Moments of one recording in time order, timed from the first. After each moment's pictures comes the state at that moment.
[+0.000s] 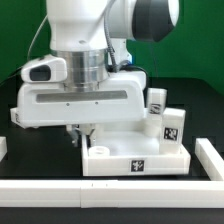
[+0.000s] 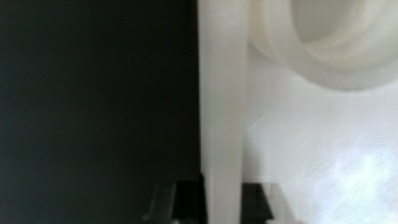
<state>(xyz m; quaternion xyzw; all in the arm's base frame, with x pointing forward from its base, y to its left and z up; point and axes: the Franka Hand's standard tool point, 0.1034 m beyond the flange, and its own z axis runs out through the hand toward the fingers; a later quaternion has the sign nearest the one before) 0.560 -0.074 0.033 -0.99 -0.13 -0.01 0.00</state>
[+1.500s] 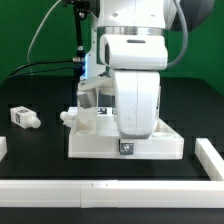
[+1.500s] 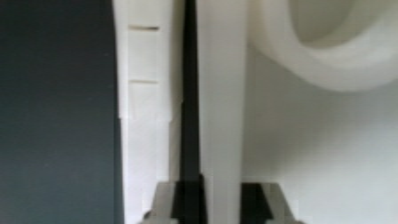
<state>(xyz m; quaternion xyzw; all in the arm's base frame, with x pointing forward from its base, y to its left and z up) 0.639 -0.003 0.063 -0.70 -0.71 -0.03 -0.06</state>
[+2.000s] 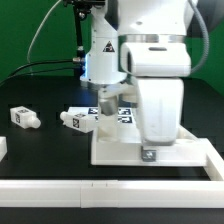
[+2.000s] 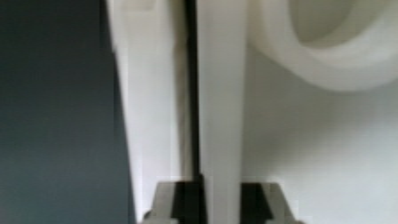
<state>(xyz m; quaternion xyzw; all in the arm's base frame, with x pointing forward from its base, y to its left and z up) 0.647 0.036 0.054 -0.71 -0.70 -0.06 -0.06</state>
